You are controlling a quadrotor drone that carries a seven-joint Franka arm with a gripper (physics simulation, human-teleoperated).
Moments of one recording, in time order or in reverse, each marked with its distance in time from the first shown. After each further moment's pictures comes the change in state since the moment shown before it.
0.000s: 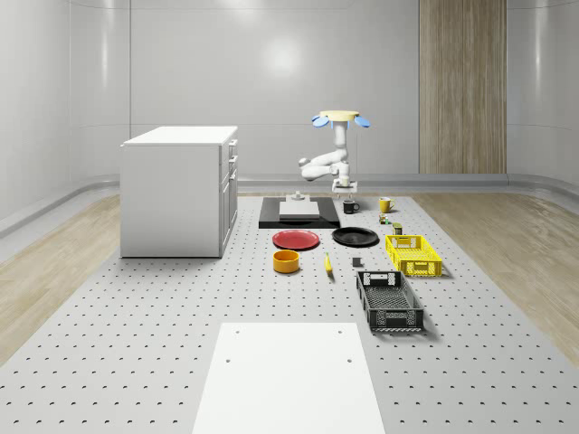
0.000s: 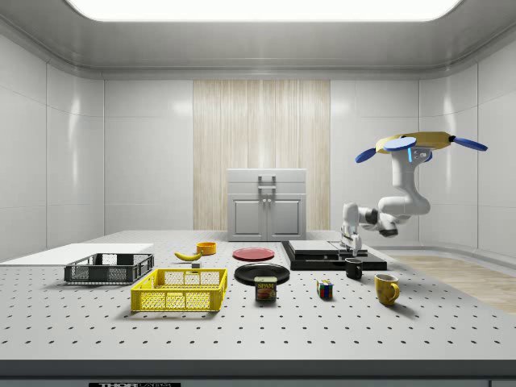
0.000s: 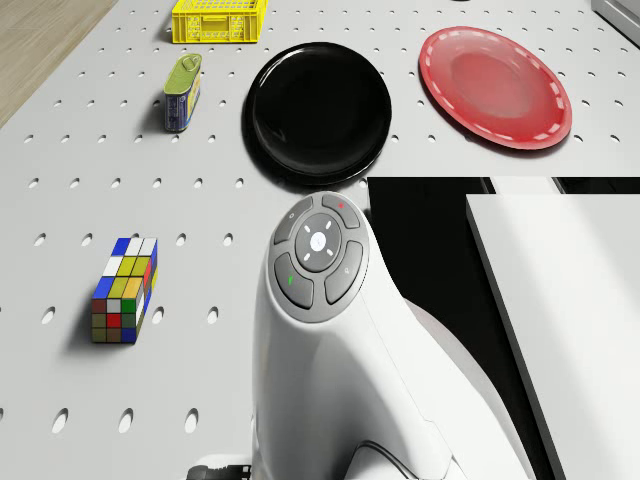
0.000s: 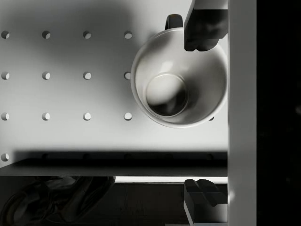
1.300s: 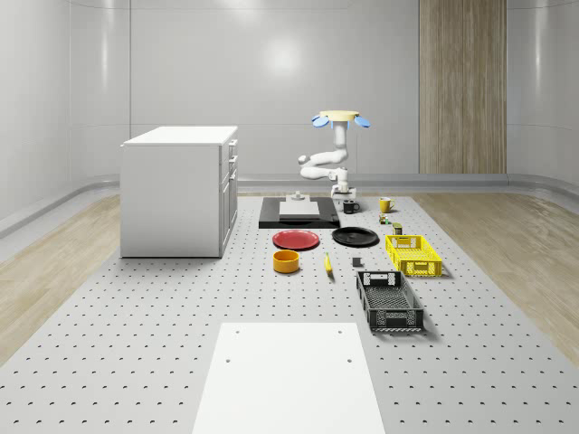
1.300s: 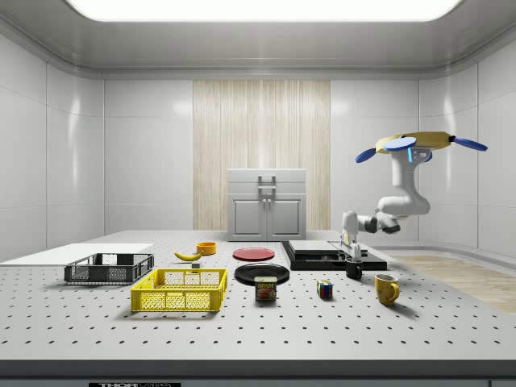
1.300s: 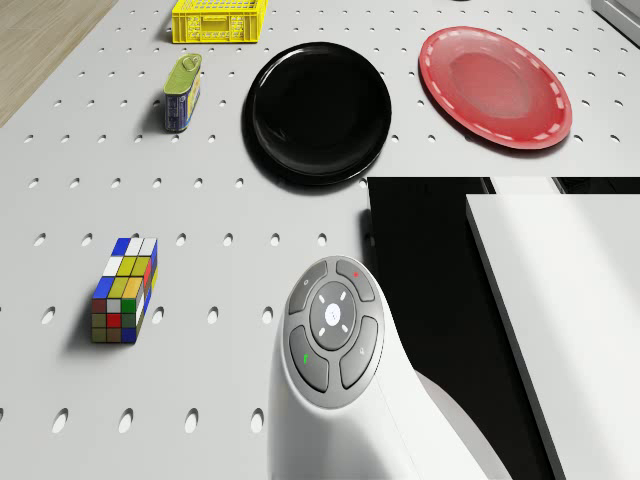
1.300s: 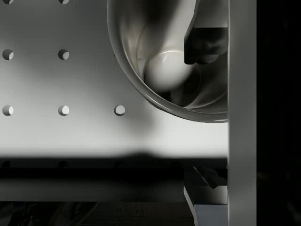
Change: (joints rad) arm 0.005 -0.106 -0.126 0.047 -0.098 0.154 -0.027
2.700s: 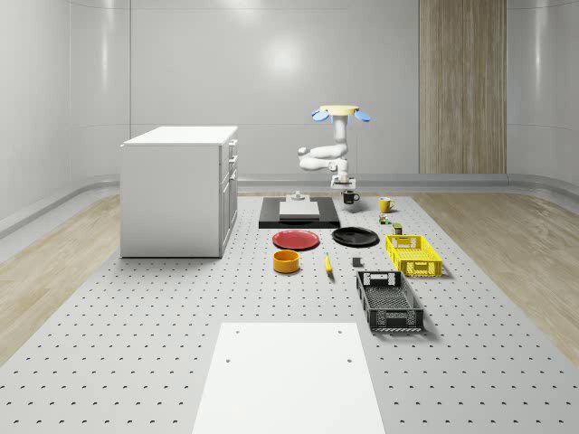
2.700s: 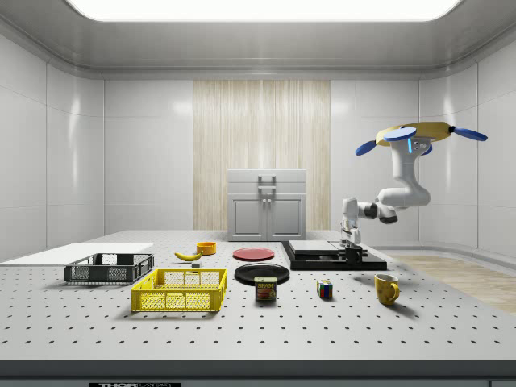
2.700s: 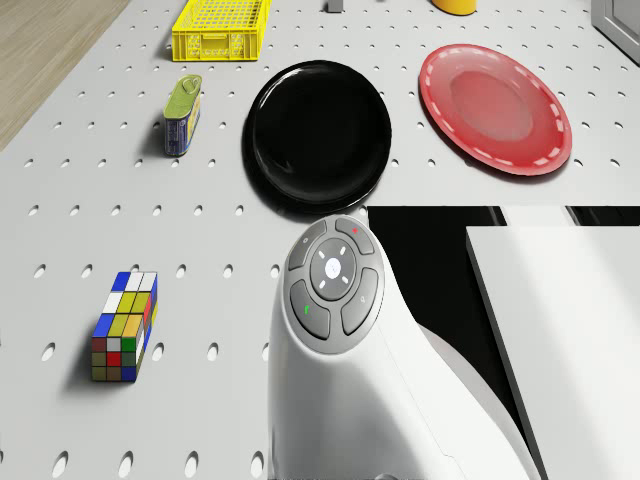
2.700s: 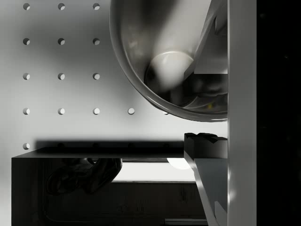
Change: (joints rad) arm -0.019 -0.034 0.121 -0.029 0.127 -0.011 0.031
